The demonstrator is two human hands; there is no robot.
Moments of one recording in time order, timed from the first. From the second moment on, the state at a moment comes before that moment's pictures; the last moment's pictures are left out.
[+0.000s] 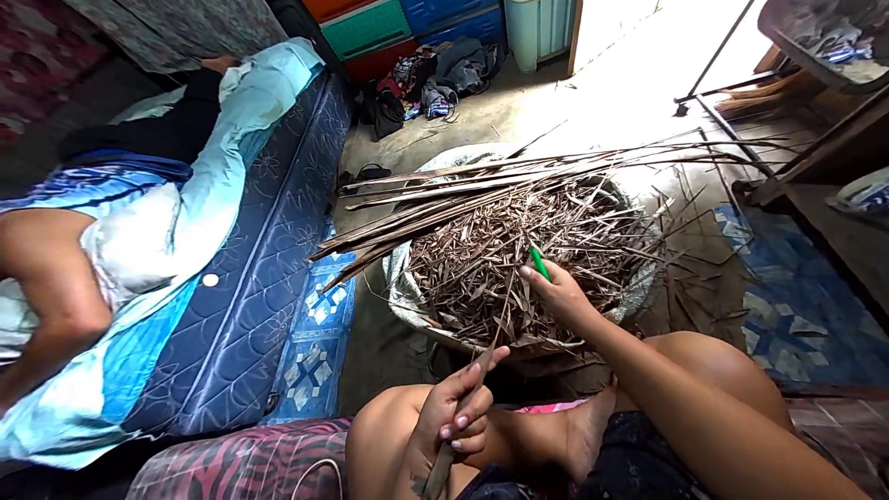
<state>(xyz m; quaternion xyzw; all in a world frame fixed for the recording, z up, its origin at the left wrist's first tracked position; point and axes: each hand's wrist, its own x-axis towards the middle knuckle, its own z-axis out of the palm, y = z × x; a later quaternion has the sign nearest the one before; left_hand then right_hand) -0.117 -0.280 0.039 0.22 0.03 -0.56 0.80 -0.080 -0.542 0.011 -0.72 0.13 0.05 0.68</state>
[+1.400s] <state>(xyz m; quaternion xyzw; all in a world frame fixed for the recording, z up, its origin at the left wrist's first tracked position) -0.070 -0.384 0.025 0.96 -0.01 -0.08 0.25 -0.112 -0.490 0.040 -0.90 0.08 0.27 0.33</state>
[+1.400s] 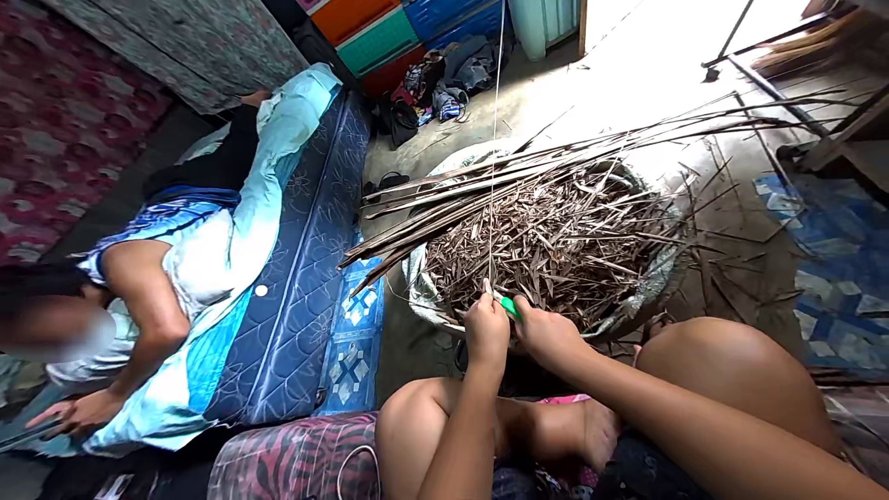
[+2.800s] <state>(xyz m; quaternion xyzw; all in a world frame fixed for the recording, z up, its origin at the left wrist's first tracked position) -0.079 -0.385 0.032 0.92 -0.02 -0.13 0.37 -0.077 -0.510 0.023 -0.91 0.14 0.21 0.34</state>
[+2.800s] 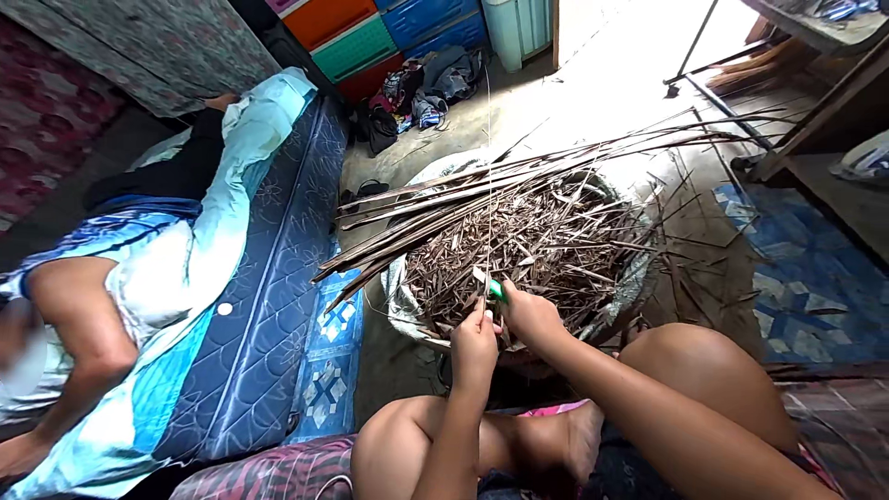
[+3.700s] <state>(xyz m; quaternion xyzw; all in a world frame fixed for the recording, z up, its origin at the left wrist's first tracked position) -0.099 -0.373 0.046 0.80 0.05 -0.23 0.56 -0.069 -0.537 0.035 -0.89 0.14 0.23 0.37</state>
